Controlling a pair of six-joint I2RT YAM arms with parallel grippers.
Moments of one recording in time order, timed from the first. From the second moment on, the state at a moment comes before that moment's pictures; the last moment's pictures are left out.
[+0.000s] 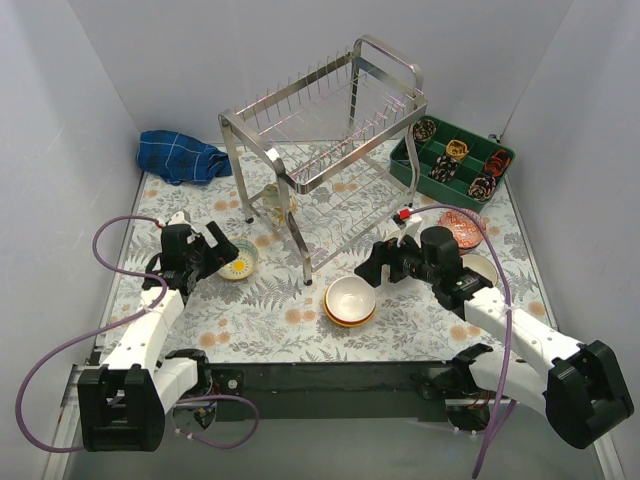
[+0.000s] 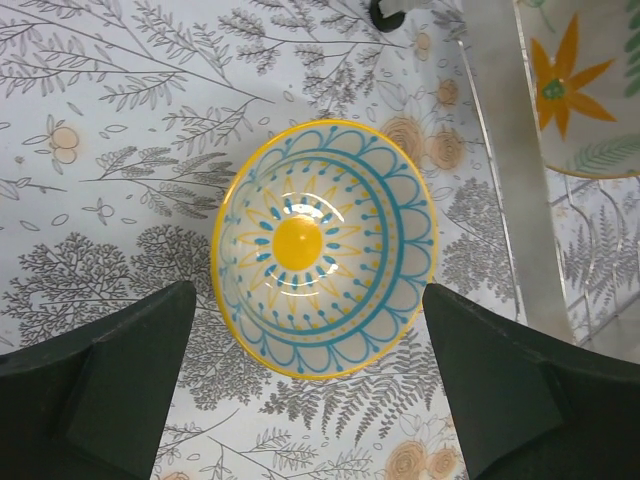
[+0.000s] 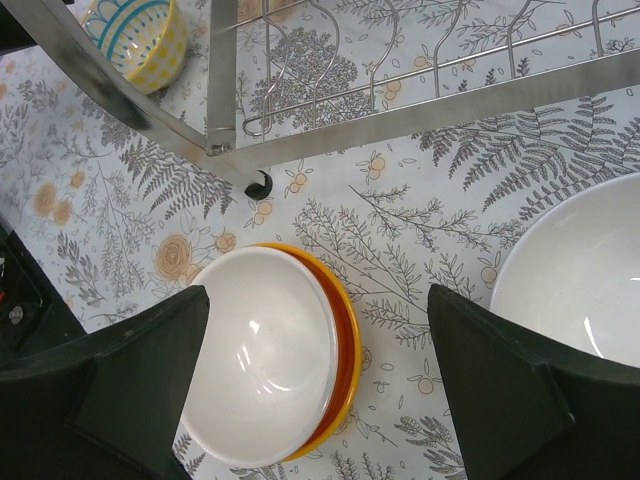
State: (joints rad) left arm -0.01 1.00 0.56 -0.26 0.07 -0.56; right arm 0.54 1.02 0.52 0.06 -0.35 0.31
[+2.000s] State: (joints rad) left arm -0.36 1.65 0.92 0.32 -0.03 -0.98; right arm 0.54 0.78 0.51 -0.13 -0.32 0.23
